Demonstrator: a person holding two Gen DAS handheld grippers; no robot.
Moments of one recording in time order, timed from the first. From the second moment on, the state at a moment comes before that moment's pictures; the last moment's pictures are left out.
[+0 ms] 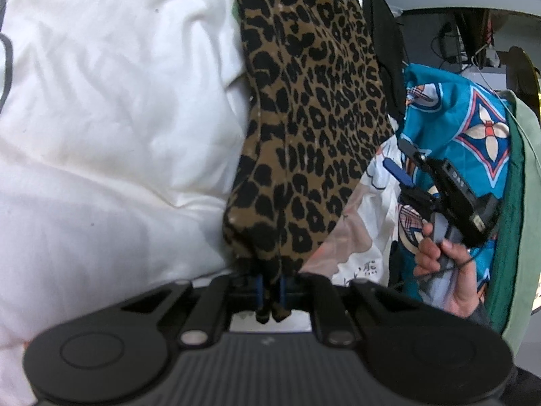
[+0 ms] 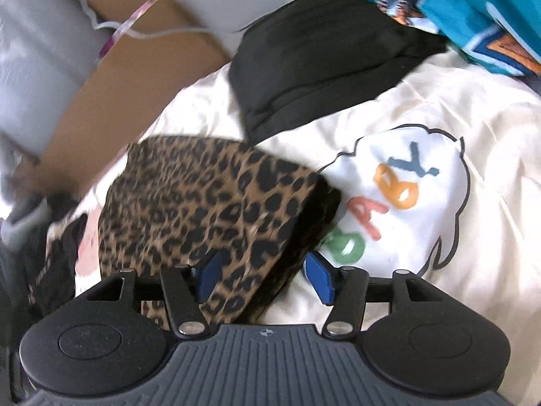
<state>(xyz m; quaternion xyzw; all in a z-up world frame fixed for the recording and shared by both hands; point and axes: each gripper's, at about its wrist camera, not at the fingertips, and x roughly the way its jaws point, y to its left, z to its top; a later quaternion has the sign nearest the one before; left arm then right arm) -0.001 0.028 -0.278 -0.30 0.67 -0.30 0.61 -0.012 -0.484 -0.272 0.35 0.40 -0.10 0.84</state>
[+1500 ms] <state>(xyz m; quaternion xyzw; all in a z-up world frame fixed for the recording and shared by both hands) 0.000 0.027 -0.283 -0.31 0.68 -0.30 0.60 0.009 -0.558 -0.331 0.52 0.35 -0.11 0.78</state>
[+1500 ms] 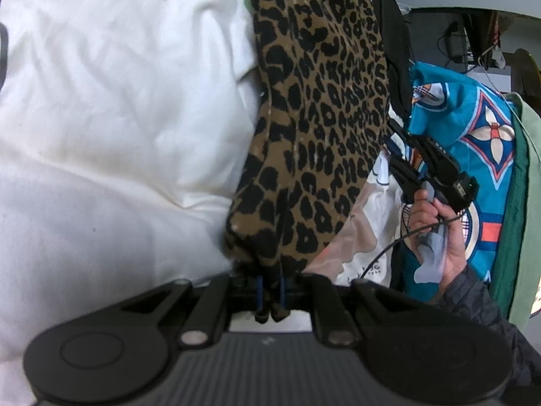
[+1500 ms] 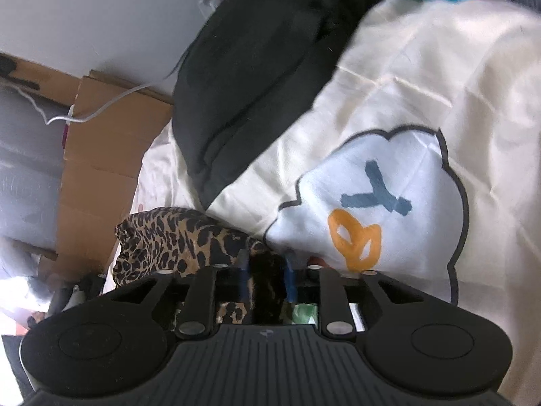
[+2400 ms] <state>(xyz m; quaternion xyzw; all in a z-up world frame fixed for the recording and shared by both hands) -0.006 0.039 -0.243 -0.33 0.64 -0.31 0.62 -0.003 -0.544 -0.302 0.51 0.31 -0.10 0.79</state>
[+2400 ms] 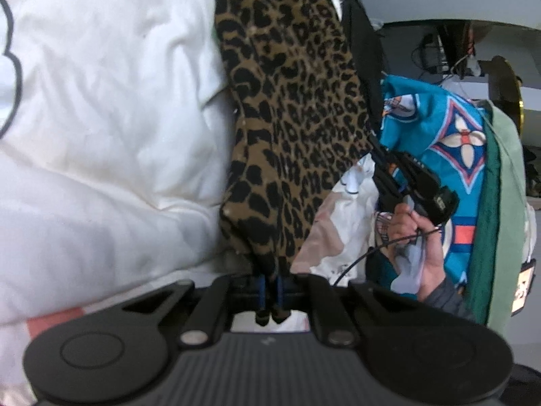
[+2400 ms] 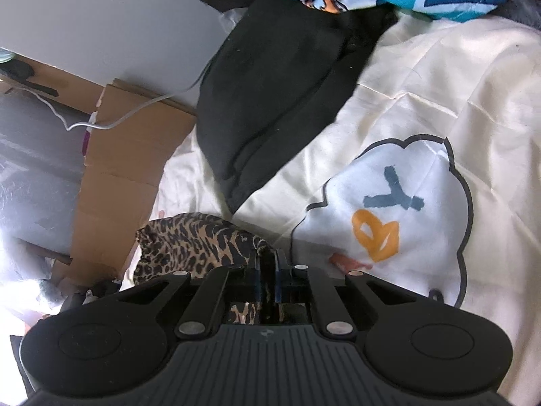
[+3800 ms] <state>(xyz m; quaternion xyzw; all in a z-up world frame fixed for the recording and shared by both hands) 0.034 0.059 -0.248 -0.24 0.68 -0.27 0.64 -0.021 -0.506 -0.334 0.53 0.42 -0.01 0.74</state>
